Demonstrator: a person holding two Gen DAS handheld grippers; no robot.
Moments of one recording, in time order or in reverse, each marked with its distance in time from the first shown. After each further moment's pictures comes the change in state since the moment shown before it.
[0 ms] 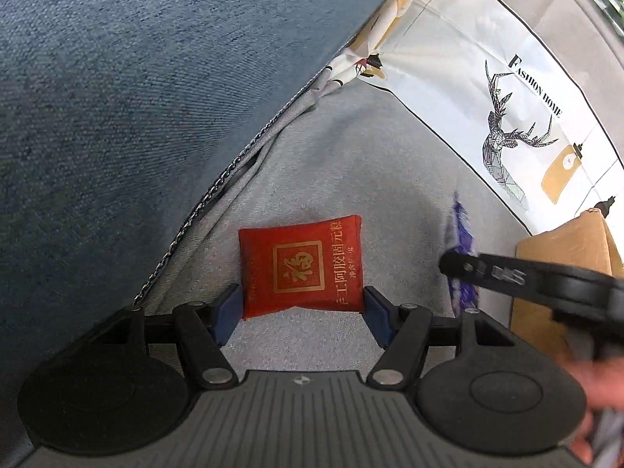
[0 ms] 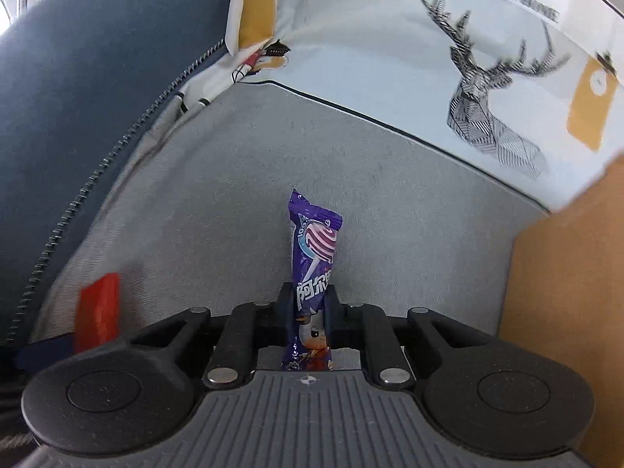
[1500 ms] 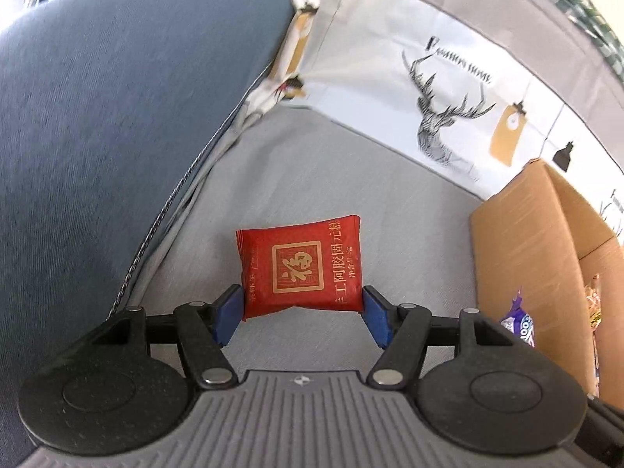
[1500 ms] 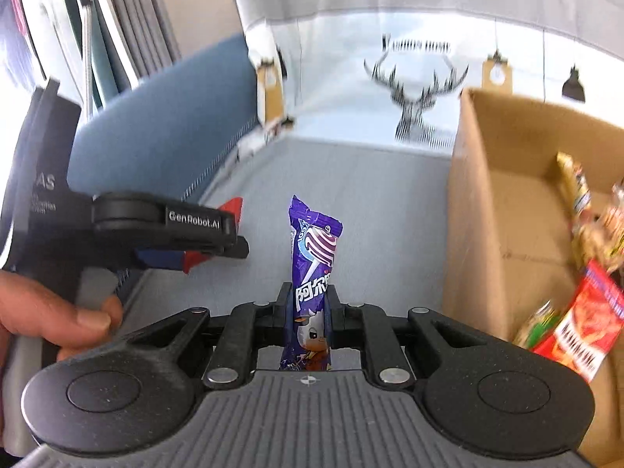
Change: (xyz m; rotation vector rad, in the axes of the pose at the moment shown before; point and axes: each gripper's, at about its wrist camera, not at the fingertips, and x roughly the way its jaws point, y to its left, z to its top) left arm -0.024 -0.049 -0.011 0.229 -0.096 -0.042; right arm -0.146 -0.008 -0.140 0.095 -0.344 0.065
